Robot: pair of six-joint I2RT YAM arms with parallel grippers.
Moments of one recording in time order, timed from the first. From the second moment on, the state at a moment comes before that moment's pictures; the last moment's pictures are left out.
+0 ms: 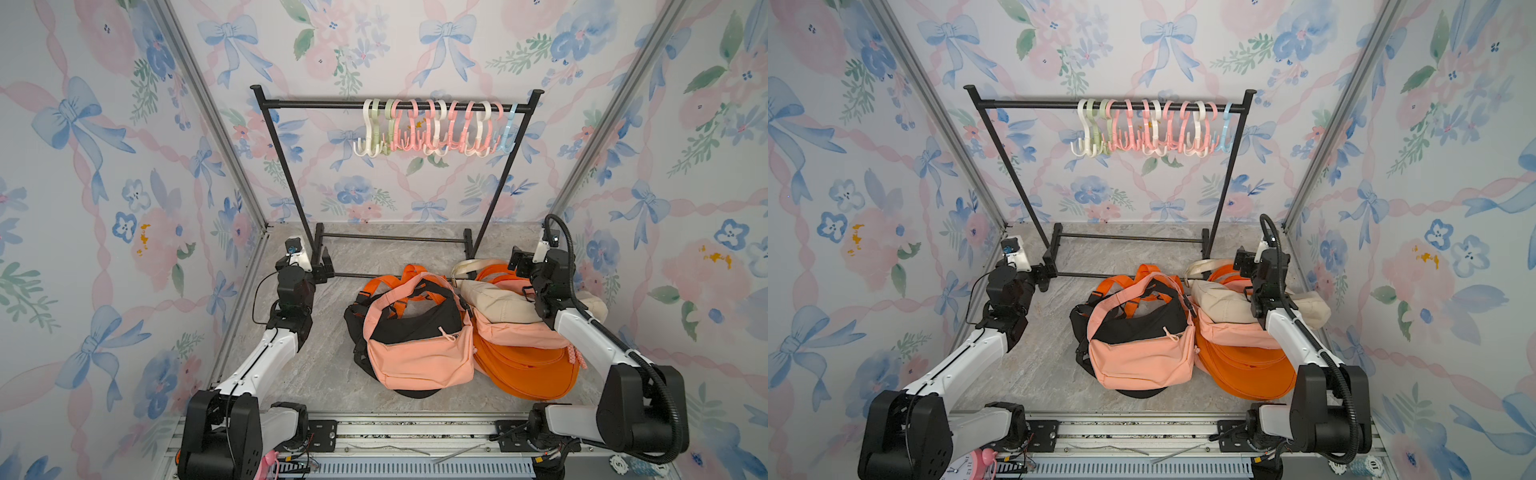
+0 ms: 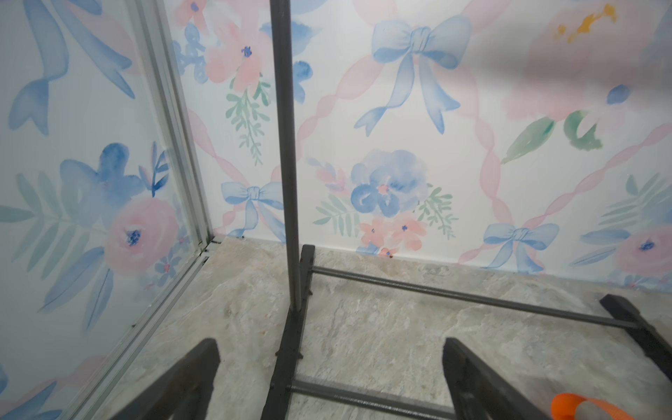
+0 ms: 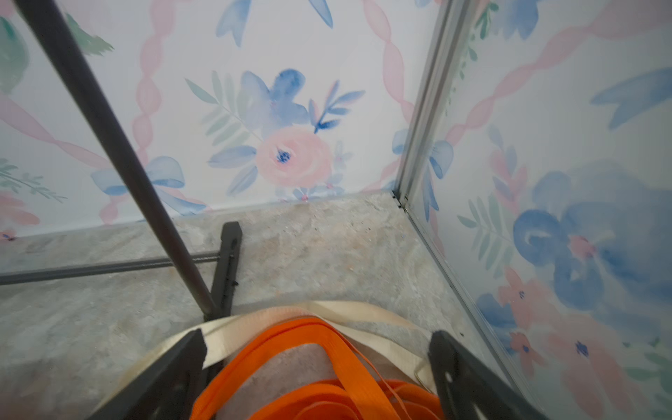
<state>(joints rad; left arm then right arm) -0.09 1.18 0.58 0.48 -0.19 -0.08 -0.04 1.32 0.74 0.28 0.17 0.06</state>
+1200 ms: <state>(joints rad) 0.00 1.50 0.40 0.76 -0.02 0.04 0.01 1.26 0.30 0.72 0.21 0.05</state>
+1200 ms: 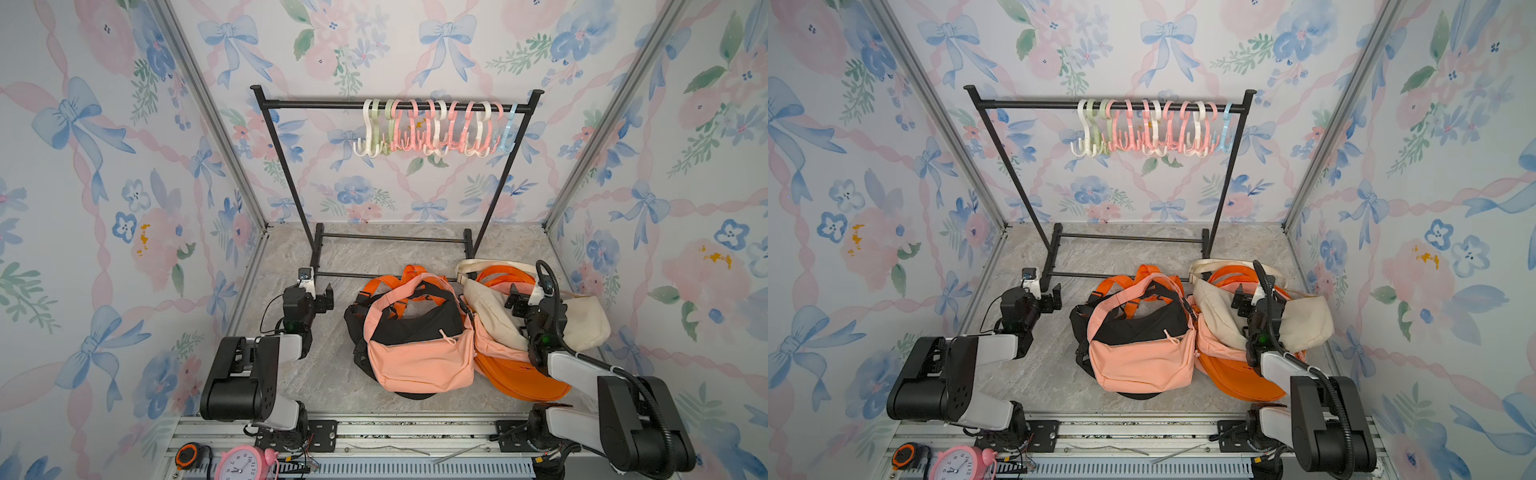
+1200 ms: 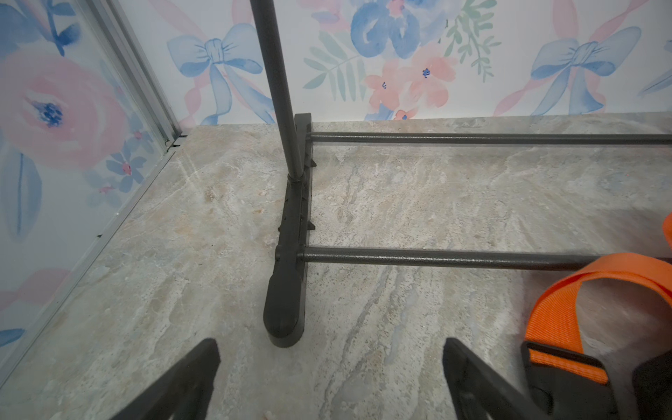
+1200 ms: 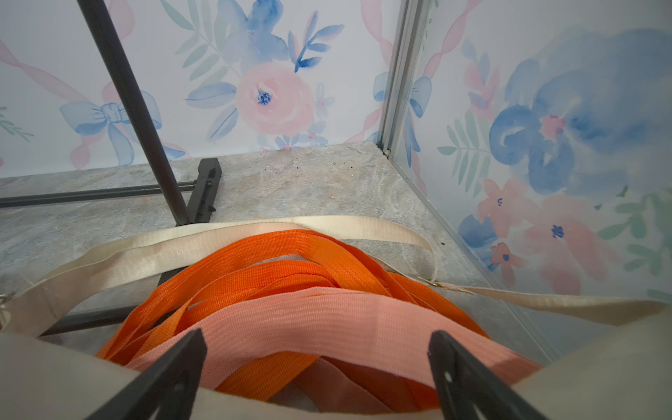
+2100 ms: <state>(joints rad) -0.02 1.55 0.26 1.06 -0.06 0.04 0.04 1.54 0.40 0.80 0.13 0.01</state>
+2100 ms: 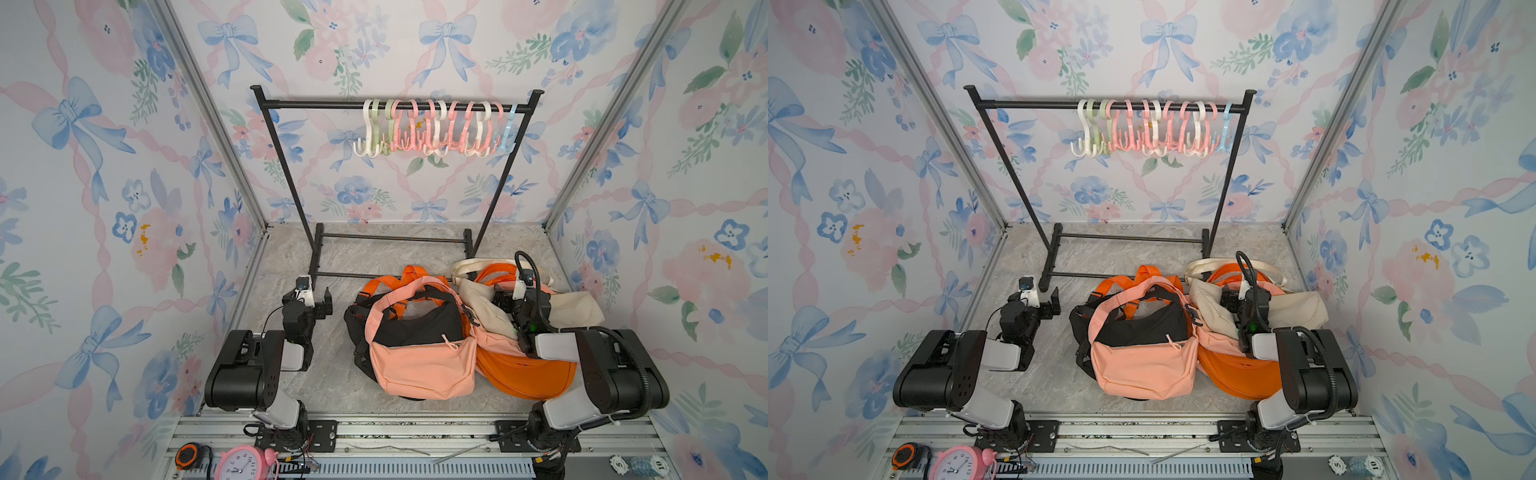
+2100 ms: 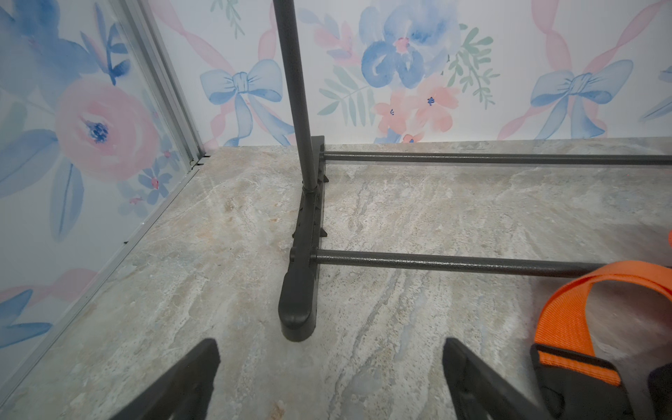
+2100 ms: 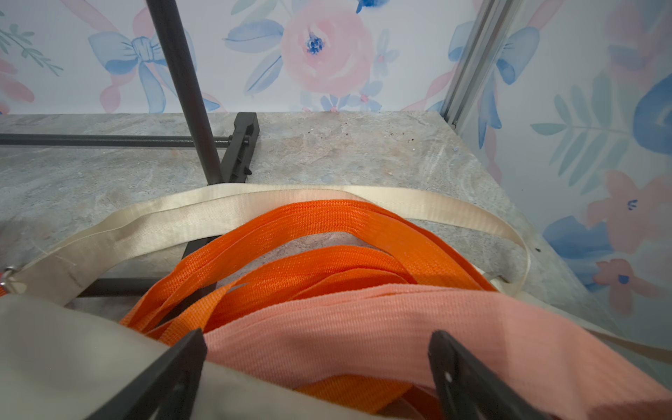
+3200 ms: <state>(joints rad) -0.04 1.55 0.26 1.06 -0.08 0.04 0.06 1.54 0.40 0.80 0.14 -0.01</state>
